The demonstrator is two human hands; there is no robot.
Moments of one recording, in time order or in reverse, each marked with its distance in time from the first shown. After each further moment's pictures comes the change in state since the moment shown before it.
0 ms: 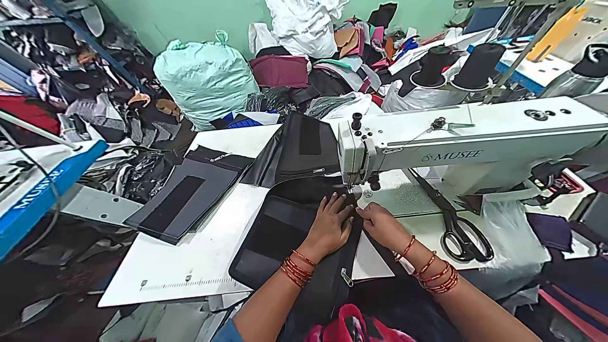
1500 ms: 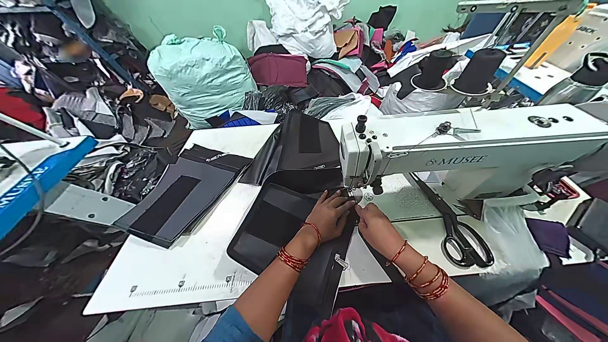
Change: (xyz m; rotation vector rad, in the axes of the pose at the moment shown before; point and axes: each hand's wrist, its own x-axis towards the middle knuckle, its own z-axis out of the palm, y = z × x) left_hand 0.023 -0.023 -0.011 0.021 0.017 0.174; right_hand 0.007 -0.020 0.007 -0.064 0.038 0.115
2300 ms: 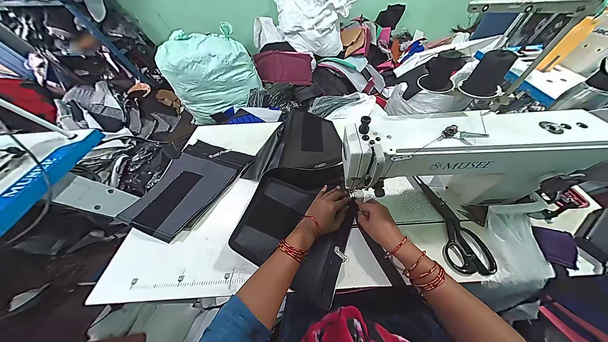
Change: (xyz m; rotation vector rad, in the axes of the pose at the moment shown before) left_hand 0.012 -0.011 -0.005 -0.005 -0.011 -0.034; right_hand 0.018 0.012 -0.002 0.198 0.112 -0.061
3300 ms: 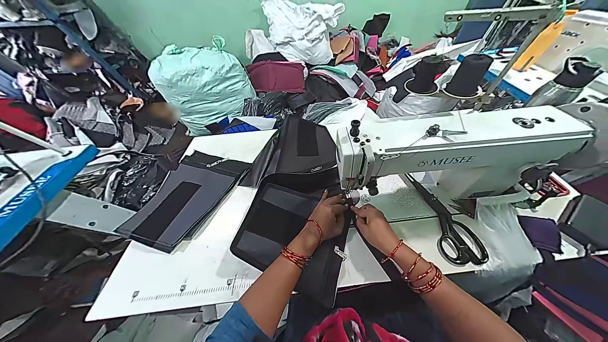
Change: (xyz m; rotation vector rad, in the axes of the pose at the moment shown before) left_hand -0.007 0.011 0.010 -0.141 0.159 0.038; right_hand -0.014 0.005 0.011 0.071 0.064 -0.044
